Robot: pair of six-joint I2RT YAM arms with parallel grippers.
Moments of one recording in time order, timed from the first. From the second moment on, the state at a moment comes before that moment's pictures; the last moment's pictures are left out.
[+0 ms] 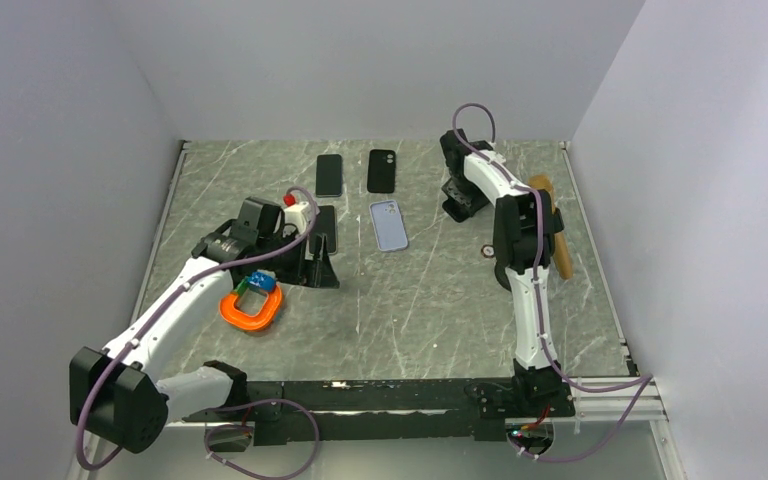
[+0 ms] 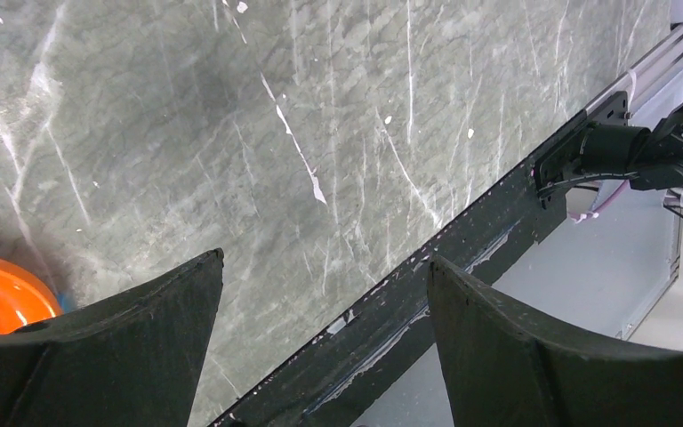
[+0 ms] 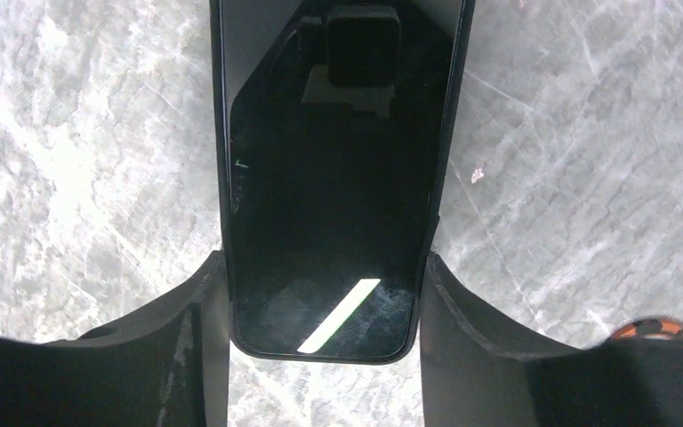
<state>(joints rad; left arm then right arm) -0.39 1.15 0.93 -0.69 0.52 -0.27 0.25 2.41 2.05 -0.97 0.43 1.07</state>
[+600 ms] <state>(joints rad) -0.39 1.01 0.90 -0.65 0.48 -0.47 0.33 1.97 1.36 -0.66 0.14 0.61</state>
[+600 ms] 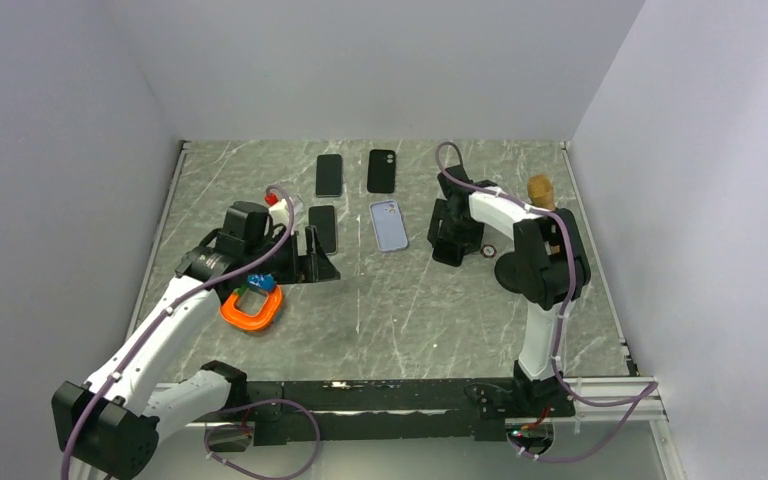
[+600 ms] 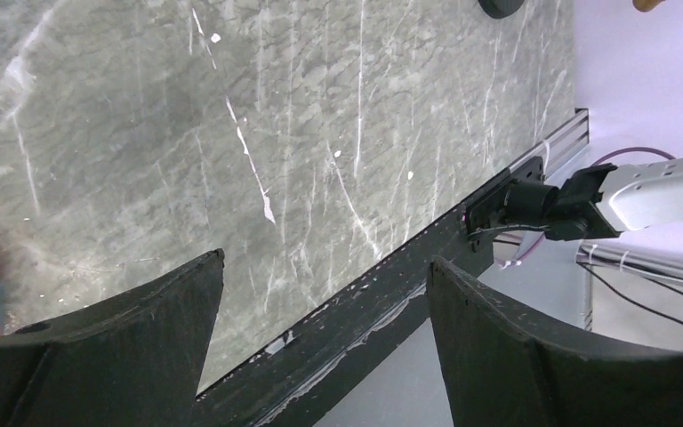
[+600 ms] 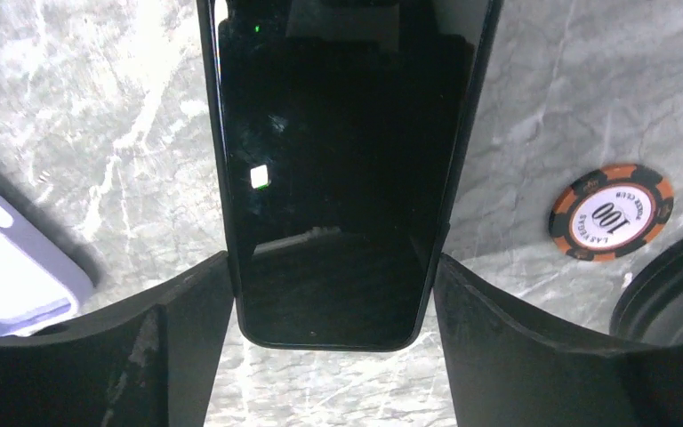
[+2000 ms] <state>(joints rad) -0.19 1.11 1.09 -0.67 0.43 -0.81 0.57 1.47 1.22 -0.52 -0.04 -0.02</state>
